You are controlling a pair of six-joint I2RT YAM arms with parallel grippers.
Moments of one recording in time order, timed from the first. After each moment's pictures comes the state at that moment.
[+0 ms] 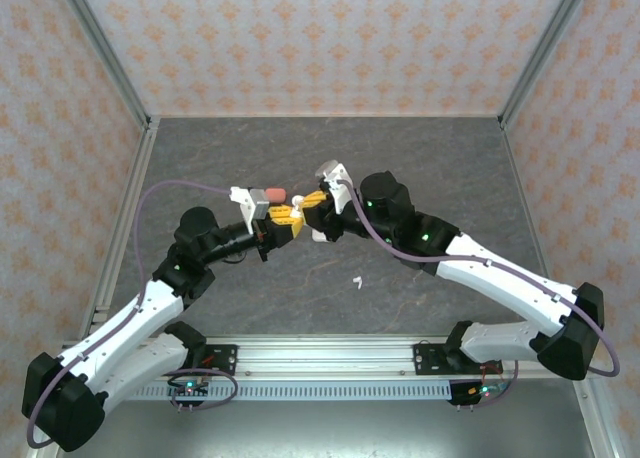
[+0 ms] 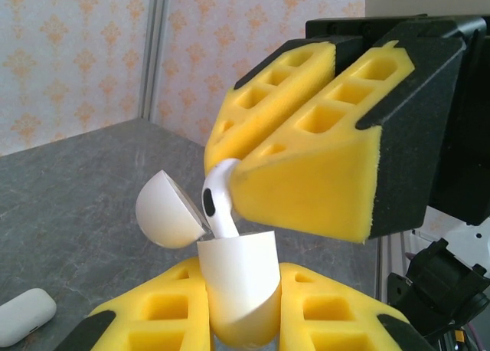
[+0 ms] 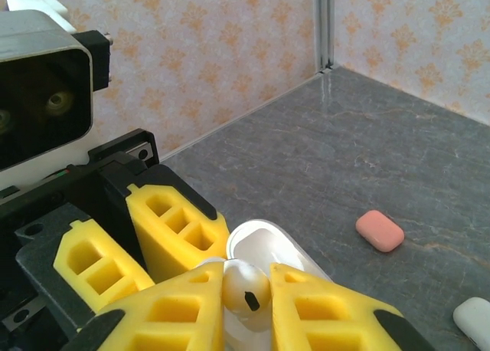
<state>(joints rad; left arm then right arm) -0.48 0.85 0.56 0.27 0.60 -0.24 0.91 1.21 1.11 -0.20 -0.16 0.14</state>
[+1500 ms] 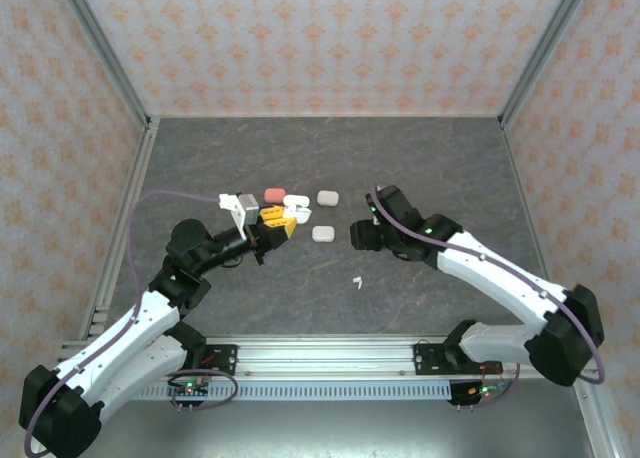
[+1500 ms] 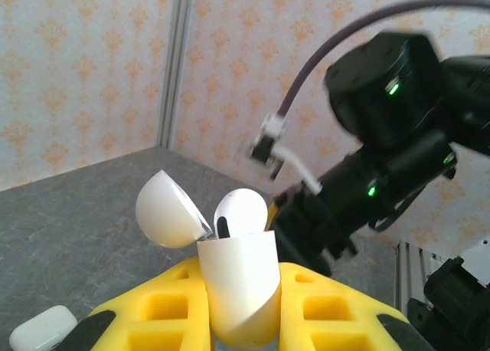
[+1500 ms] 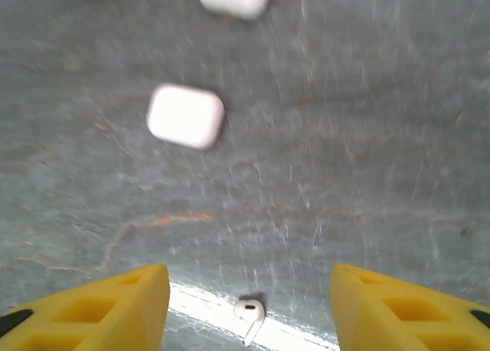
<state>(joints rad) -0.48 0.77 0.48 0.36 0.53 -0.25 0.73 1.27 0.94 -0.67 0.06 0.51</state>
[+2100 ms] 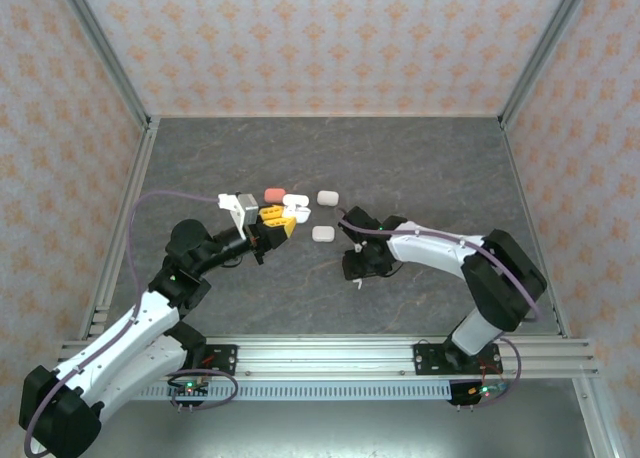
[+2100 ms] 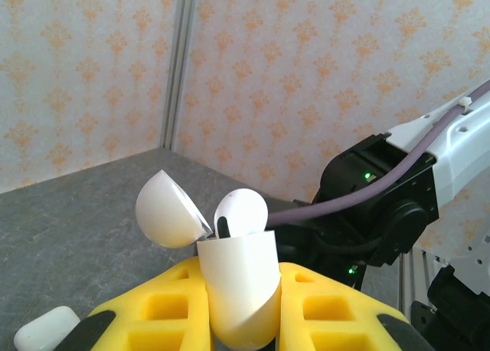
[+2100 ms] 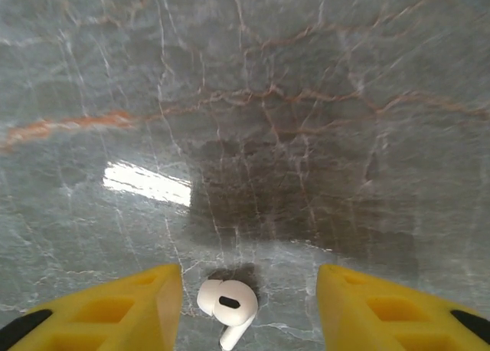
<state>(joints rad) -0.48 0.77 0.48 0.35 0.52 -0.25 0.77 1.61 0.92 -0.68 -0.07 0.54</state>
